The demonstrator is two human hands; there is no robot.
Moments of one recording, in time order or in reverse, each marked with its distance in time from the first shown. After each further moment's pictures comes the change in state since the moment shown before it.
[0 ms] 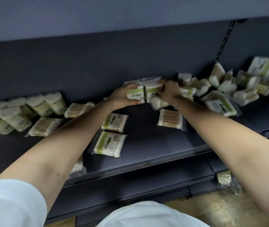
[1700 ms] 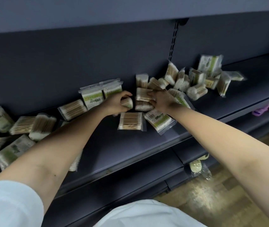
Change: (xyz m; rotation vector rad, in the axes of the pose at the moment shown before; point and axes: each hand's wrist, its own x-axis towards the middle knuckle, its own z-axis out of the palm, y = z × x) left_hand 0.050 0.054 0.087 0.071 -0.197 0.067; right_hand -0.042 0.113 -0.050 -0.278 -0.127 -0.031
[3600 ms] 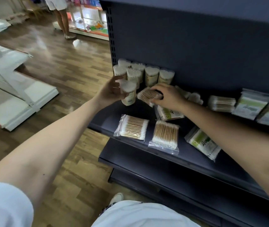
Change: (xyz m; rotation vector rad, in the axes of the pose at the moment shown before) left_hand -0.394 -0.207 -0.173 -0.300 0.759 -0.531; right_hand 0.004 -0.437 0.089 0.378 -0.262 -0.859
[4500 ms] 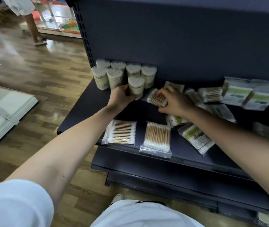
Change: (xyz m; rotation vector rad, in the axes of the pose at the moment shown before) left_hand 0.037 0.014 0.086 0.265 0.047 0.052; right_hand -0.049 0.044 -0.009 -0.186 0.000 0.198
